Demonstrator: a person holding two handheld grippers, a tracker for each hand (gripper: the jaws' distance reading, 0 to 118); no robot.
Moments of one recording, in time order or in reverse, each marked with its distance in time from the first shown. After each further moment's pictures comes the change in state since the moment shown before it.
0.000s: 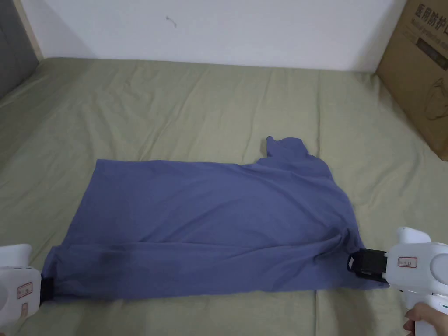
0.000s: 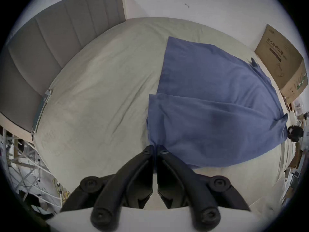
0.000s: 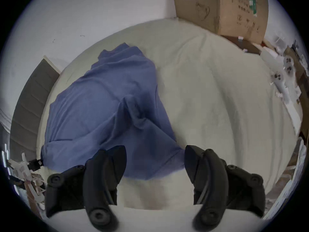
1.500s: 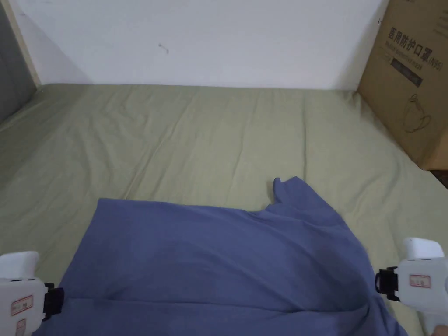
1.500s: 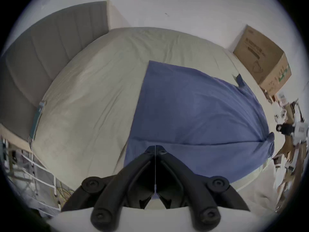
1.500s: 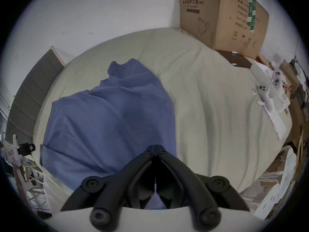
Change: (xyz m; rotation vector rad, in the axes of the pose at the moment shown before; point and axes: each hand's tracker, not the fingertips) left arm 0.026 0.006 0.055 0.048 -0.140 -0.101; right arm -0.007 -0.027 0.071 0.057 -0.043 0.122
